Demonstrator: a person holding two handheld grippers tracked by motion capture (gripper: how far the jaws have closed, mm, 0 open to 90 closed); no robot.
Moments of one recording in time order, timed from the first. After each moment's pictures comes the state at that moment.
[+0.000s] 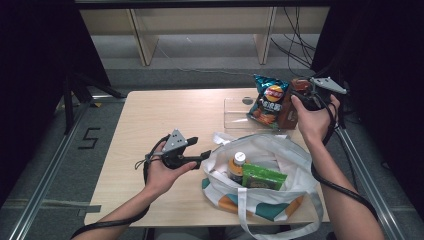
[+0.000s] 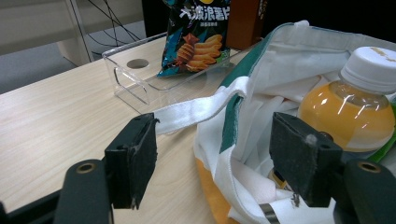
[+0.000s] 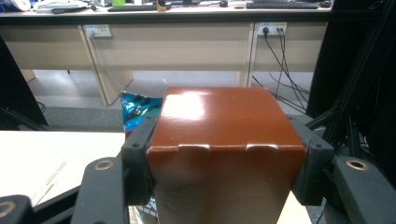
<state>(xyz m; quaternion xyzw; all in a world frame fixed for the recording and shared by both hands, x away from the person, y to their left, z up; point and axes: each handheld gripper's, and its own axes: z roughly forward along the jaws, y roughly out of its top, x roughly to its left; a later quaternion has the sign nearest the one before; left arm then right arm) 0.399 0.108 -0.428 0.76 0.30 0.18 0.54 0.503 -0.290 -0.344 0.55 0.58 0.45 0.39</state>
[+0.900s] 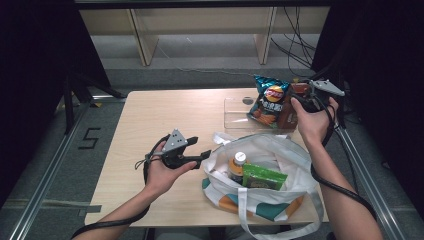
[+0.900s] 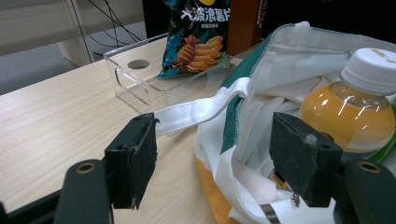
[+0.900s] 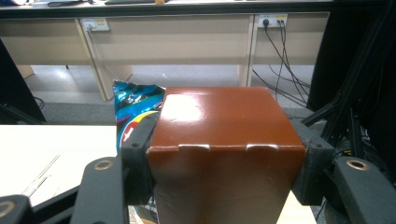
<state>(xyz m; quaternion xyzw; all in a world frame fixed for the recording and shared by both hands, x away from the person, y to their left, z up) 0.400 0.109 -0.428 0.76 0.30 0.18 0.55 0.507 -0.293 -0.356 0.56 0.59 0.44 0.38</state>
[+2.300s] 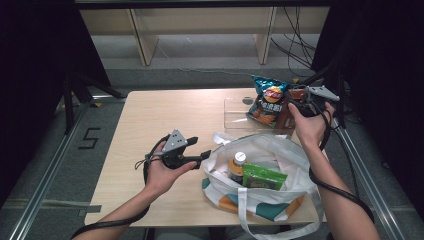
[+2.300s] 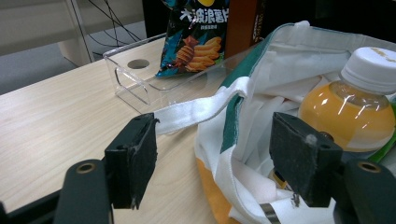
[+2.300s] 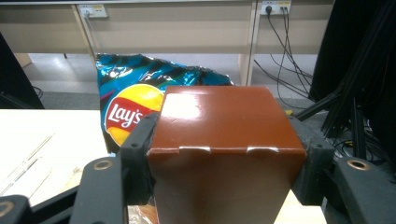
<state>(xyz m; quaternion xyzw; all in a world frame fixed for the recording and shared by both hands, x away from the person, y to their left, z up) 0.399 0.109 -0.428 0.77 0.30 0.18 0.54 0.511 -0.294 -0.378 0.56 0.60 0.43 0.37</state>
